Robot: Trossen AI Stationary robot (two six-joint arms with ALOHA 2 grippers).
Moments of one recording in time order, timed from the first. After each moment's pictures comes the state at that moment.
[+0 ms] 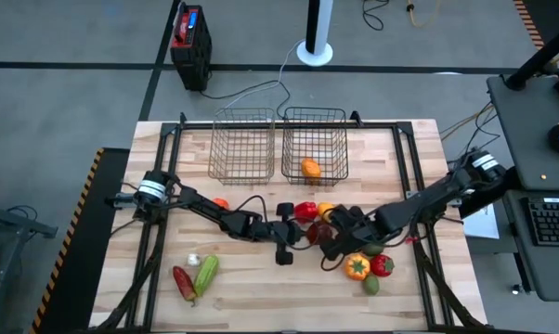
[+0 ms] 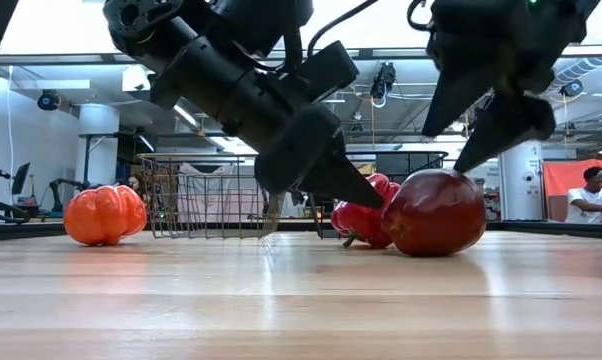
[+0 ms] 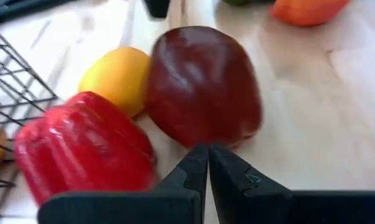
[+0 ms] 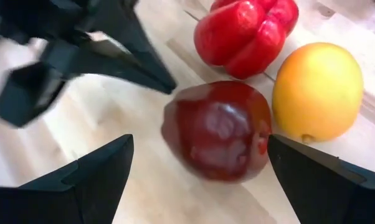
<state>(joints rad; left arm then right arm) -0.24 2.01 1.08 0.32 -0.32 0.07 0.43 1.47 0.89 -0.46 0.39 1.14</state>
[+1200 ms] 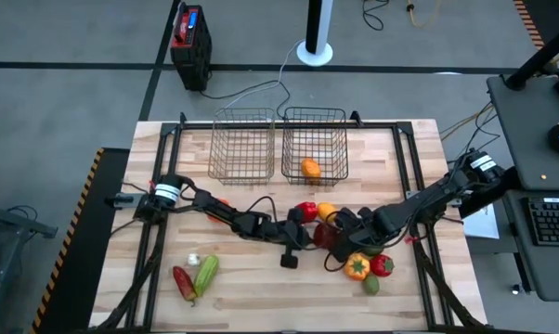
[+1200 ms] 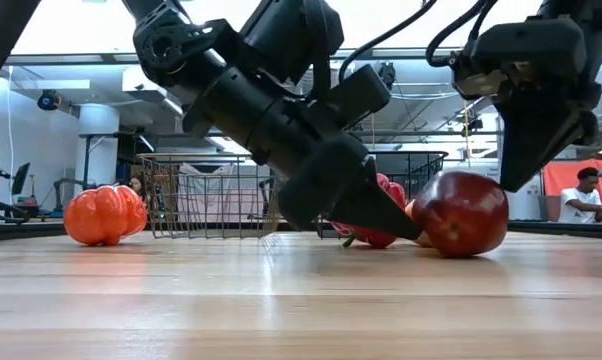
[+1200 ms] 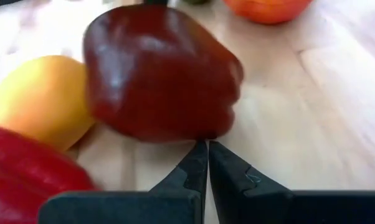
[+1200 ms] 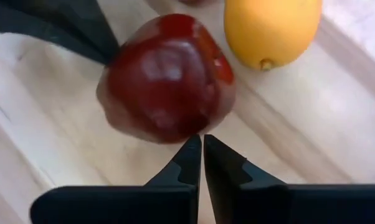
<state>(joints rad) -0.21 2.14 1.17 0.37 -0.14 0.12 0.42 1.50 0.89 -0.66 0.25 1.17</state>
